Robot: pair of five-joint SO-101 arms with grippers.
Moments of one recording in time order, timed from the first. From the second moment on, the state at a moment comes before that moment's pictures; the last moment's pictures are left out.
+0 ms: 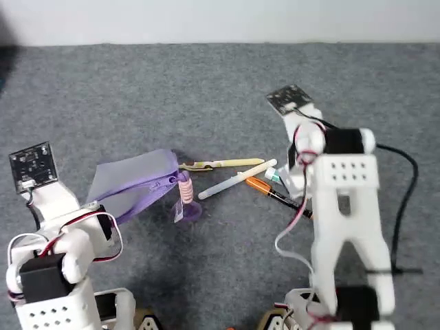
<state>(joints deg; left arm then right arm) -15.2 -66.6 41.9 93.2 15.3 -4.0 -12.3 9.9 89.3 27.8</state>
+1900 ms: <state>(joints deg) -15.2 -65.9 38.3 93.2 20.5 -13.1 -5.0 -15.4 100.5 16.0</state>
